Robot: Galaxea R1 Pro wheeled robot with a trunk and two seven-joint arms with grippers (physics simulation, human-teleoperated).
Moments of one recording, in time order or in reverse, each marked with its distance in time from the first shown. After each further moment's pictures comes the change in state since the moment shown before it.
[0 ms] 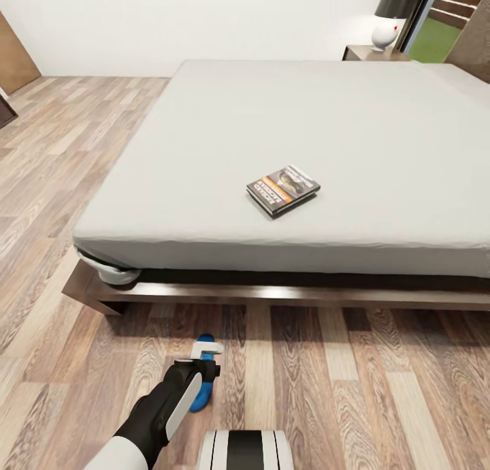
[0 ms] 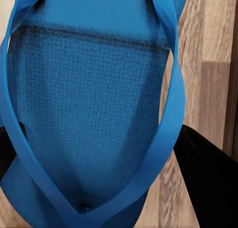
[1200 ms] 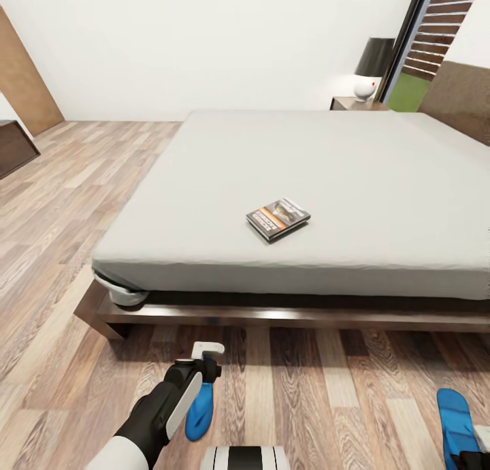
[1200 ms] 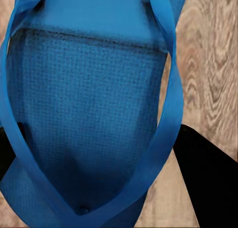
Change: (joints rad) left arm 0.000 -0.003 0.002 -0.004 0.011 0.015 -0.004; right arm -0.030 0.012 0.000 -0.999 0.074 1.264 0.005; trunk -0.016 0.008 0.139
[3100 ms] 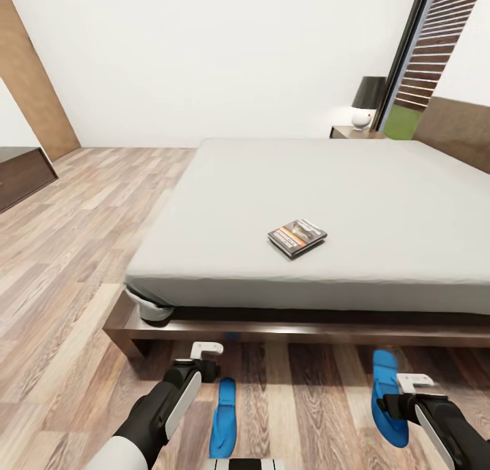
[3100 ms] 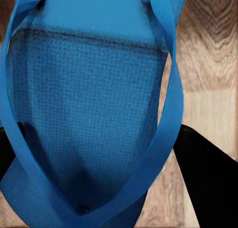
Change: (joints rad) left arm 0.000 0.003 0.005 0.001 0.001 0.000 0.000; right arm -0.295 0.173 0.140 0.135 0.001 0.076 -0.057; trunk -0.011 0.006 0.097
